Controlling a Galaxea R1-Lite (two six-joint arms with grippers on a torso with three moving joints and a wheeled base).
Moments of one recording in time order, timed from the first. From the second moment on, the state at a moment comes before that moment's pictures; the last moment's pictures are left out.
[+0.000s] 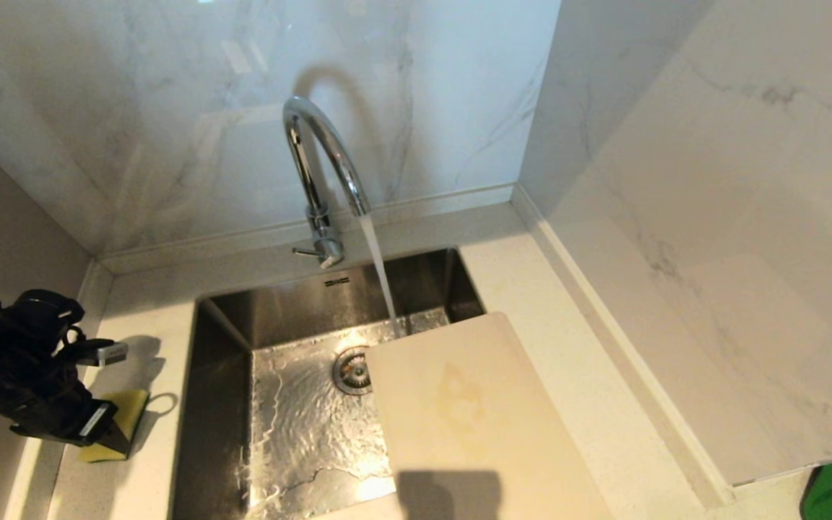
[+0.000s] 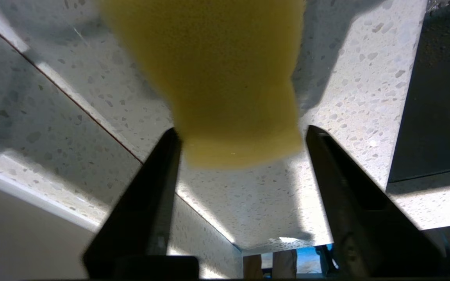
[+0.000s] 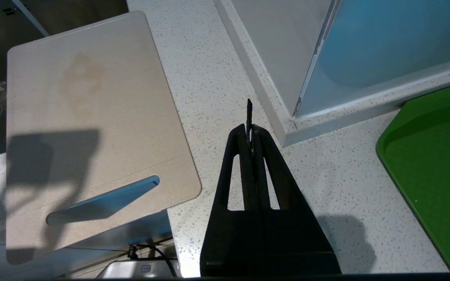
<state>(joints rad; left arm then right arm) 0.21 1.98 -1.14 0.49 -0.07 0.32 0.00 0.00 0.00 0.00 -0.02 0.05</state>
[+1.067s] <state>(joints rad) 0.21 1.85 -1.14 0.49 -0.08 0.40 0.00 0.00 0.00 0.00 -0.02 0.05</state>
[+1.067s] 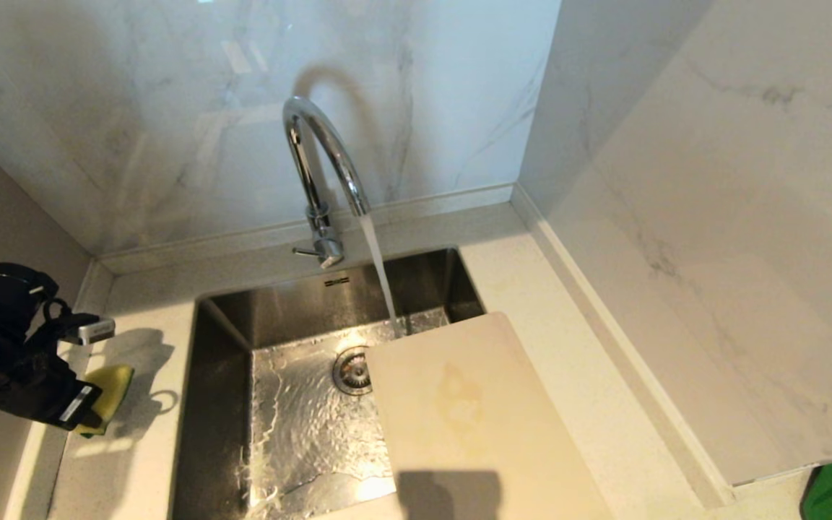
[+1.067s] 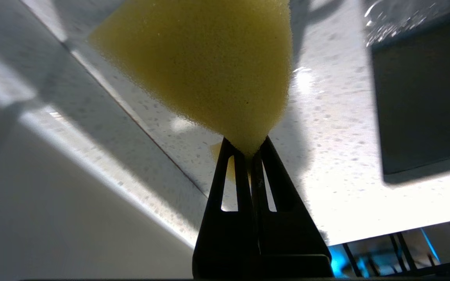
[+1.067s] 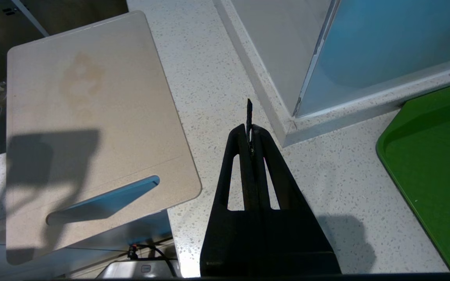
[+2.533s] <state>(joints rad) 0.02 0.97 -0.48 0.21 0.00 0.12 0.00 0.00 0.00 0.00 -0.02 0.05</state>
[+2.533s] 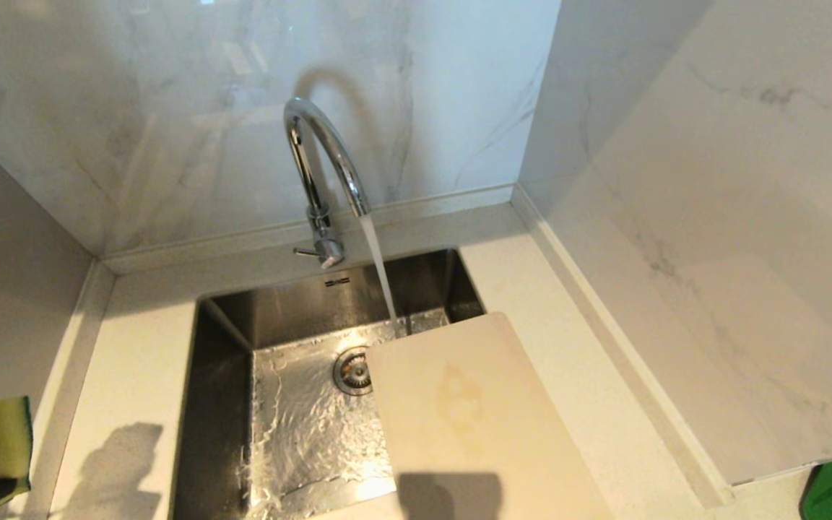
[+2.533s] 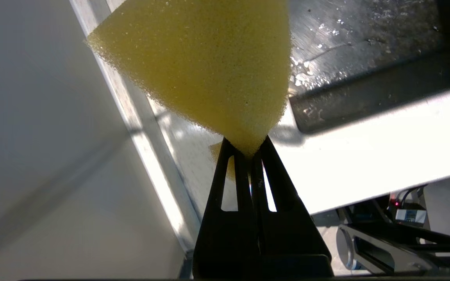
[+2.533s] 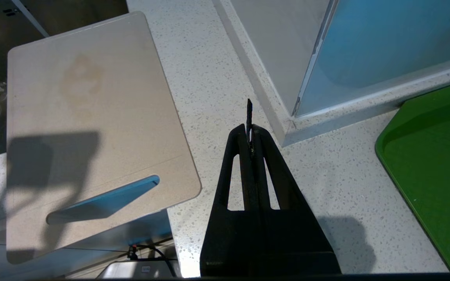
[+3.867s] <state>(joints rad) 0.00 0.18 -0.05 0.13 -0.02 0.11 0.00 0.00 0.00 0.00 -0.02 0.05</state>
